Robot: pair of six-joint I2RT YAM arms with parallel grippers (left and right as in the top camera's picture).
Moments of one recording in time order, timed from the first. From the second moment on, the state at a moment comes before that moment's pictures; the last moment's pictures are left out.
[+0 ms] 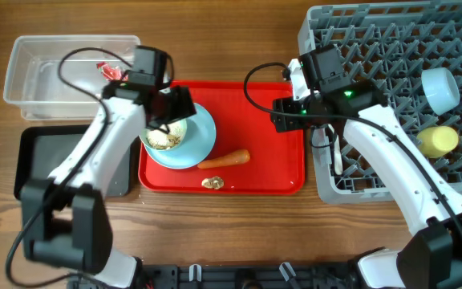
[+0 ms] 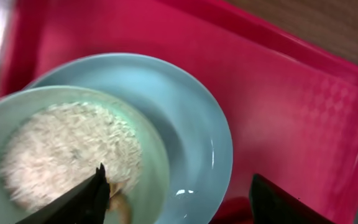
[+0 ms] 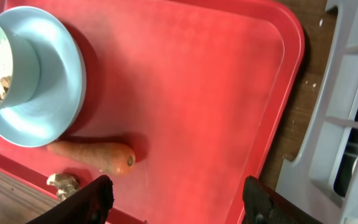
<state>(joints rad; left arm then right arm) -0.23 1.73 1.23 -0.70 0.15 -0.51 0.35 1.59 1.29 -0.87 -0.18 0.17</state>
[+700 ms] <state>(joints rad) -0.29 1.86 1.25 -0.73 0.13 -0.50 0.35 1.59 1.29 -0.88 -0.18 0.17</state>
